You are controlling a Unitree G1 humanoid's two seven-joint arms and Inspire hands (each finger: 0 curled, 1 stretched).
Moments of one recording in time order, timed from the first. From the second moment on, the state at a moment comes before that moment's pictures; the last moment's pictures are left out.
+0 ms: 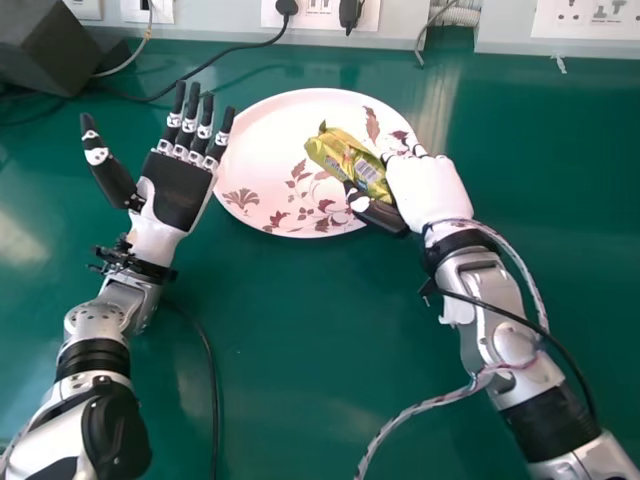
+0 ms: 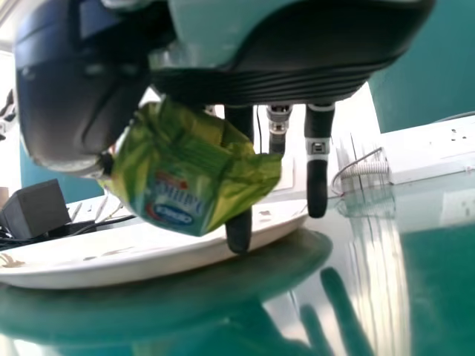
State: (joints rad) left arm -0.72 0.20 0.66 0.91 -0.91 0.53 -1.02; right arm -0.45 -0.35 0.34 0.04 -1.11 0.24 0.12
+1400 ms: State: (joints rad) left arm -0.67 0.12 0.65 0.76 -0.92 0.48 -0.98; right arm -0.41 -0.39 0.33 -0.10 -1.10 0.30 0.15
